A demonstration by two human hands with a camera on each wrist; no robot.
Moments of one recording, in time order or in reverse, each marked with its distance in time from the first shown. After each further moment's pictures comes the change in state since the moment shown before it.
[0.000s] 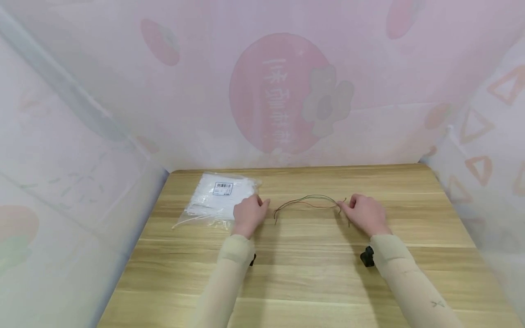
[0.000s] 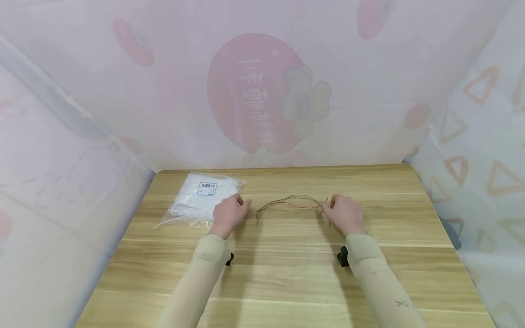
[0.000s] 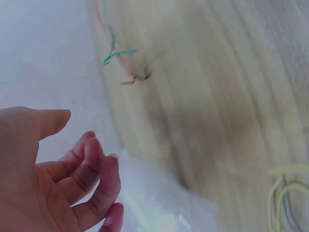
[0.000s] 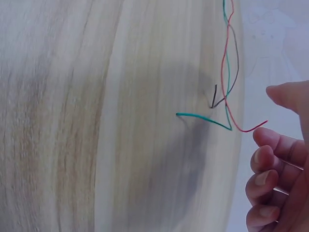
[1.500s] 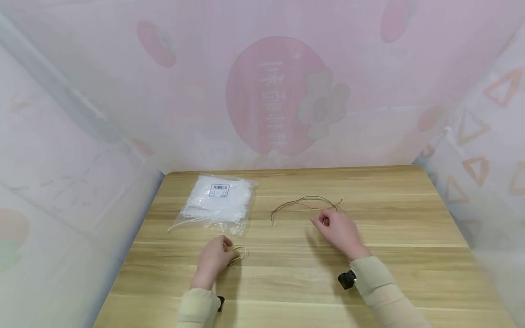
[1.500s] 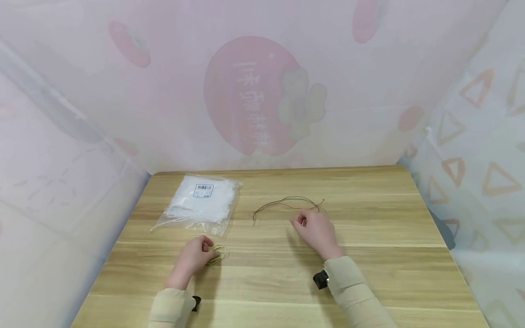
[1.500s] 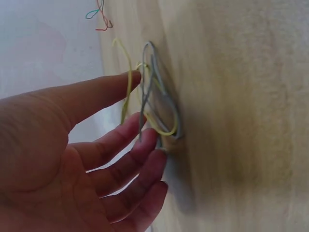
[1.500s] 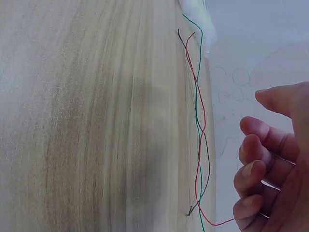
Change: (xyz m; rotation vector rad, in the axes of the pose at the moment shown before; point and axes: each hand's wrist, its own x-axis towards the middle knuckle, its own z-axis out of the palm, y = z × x) left_hand -0.092 -0.105 -0.011 -0.145 -0.133 -0.056; right_hand -0.035 -0.070 0.031 0.165 0.044 -0.139
